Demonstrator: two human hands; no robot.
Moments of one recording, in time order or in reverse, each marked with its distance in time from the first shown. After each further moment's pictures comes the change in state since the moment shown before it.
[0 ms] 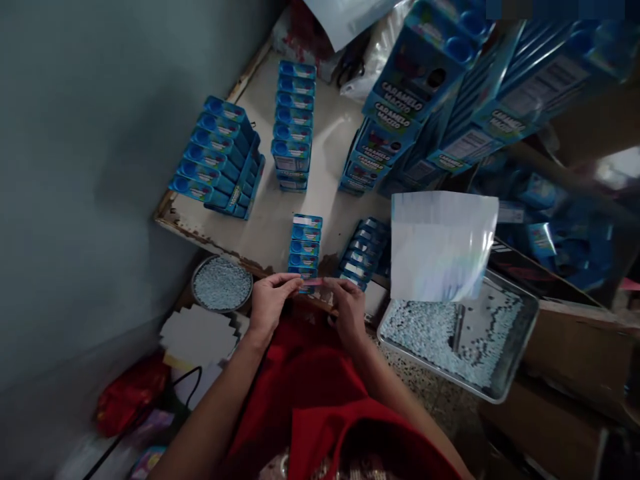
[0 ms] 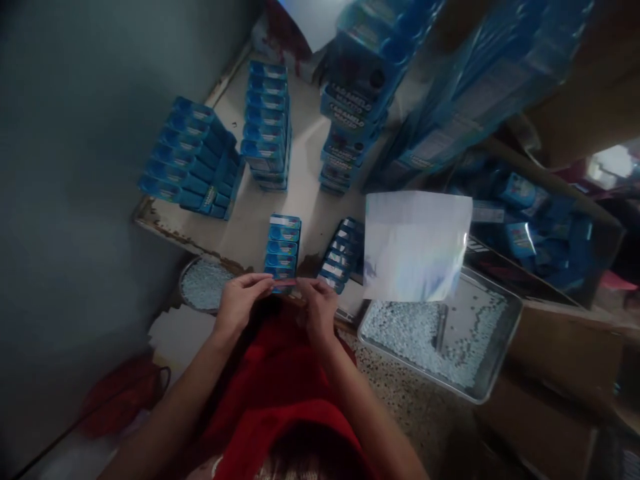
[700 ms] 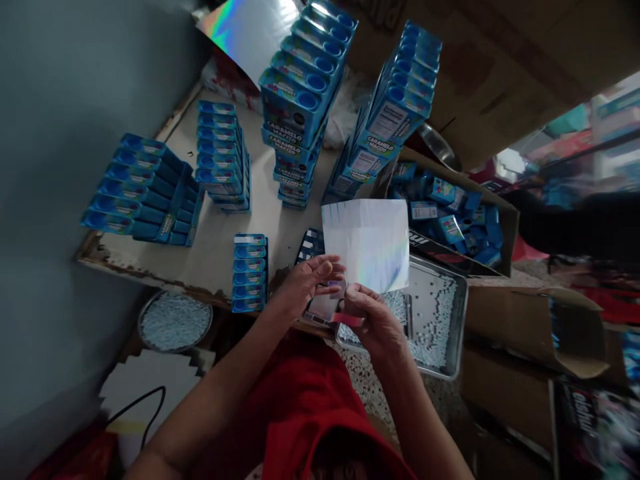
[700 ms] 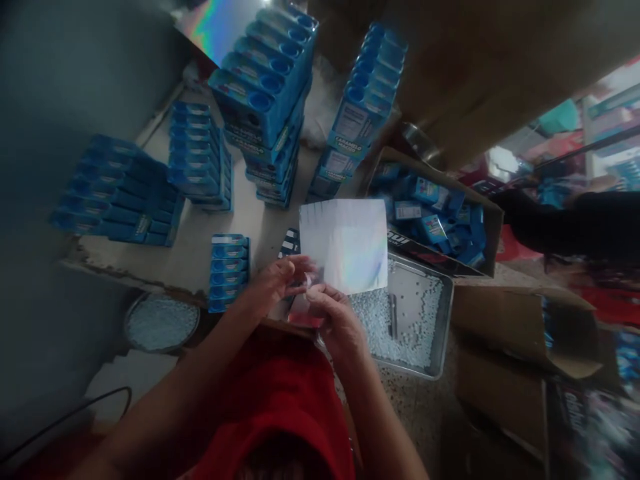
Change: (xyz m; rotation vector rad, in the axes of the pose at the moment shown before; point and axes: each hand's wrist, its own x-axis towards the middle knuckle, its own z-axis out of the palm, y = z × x) left_hand -0.032 0.062 0.169 -0.241 -0.805 -0.090; right_hand -0.042 -0.128 -0.127 0.367 -0.274 0.047
